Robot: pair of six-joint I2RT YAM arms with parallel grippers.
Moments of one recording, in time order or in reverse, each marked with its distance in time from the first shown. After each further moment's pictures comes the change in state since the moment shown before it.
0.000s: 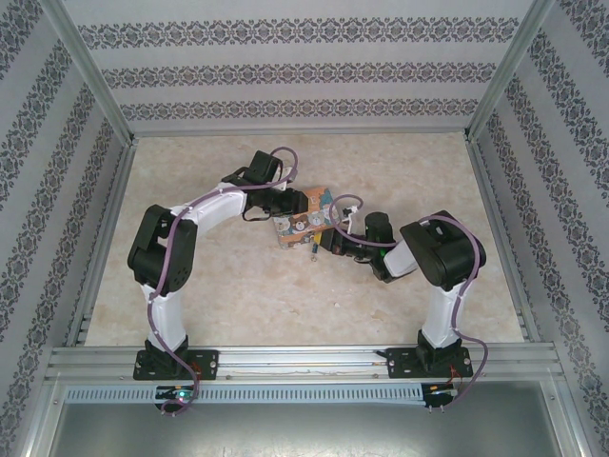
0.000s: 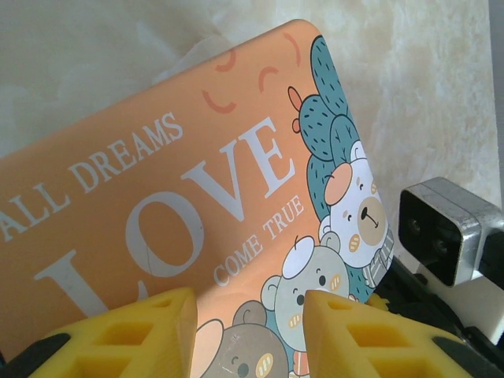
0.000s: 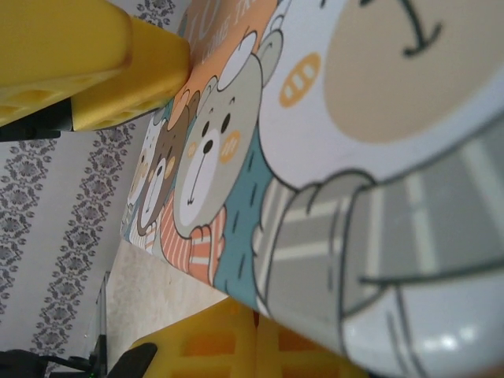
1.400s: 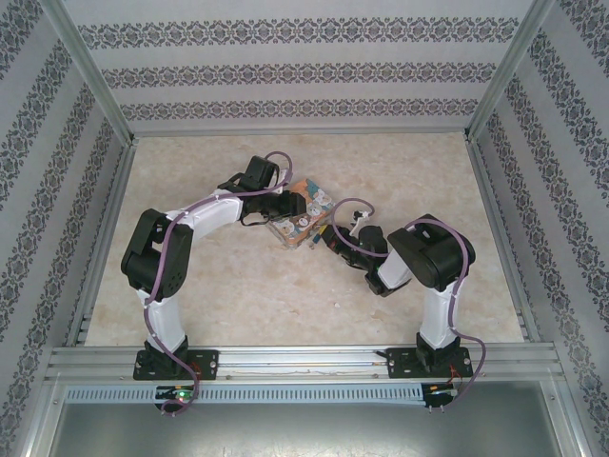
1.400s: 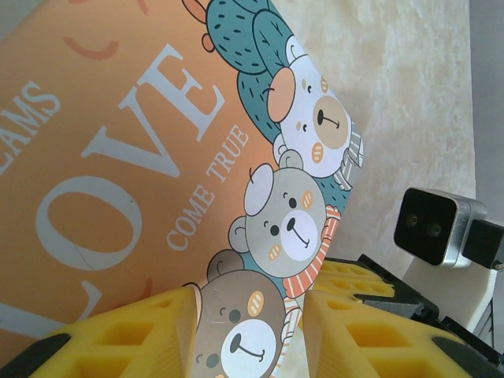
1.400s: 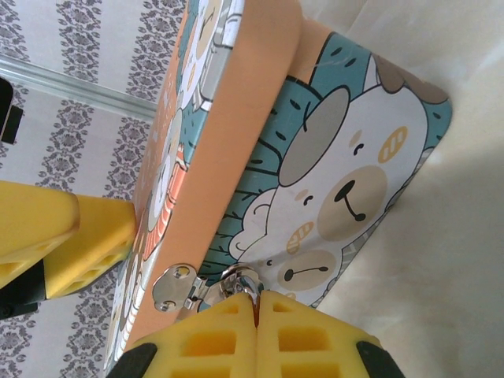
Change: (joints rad) left arm -0.001 -0.051 -0.093 0.091 0.000 -0.092; right arm 0.106 0.030 -0.074 0.218 0.470 0.286
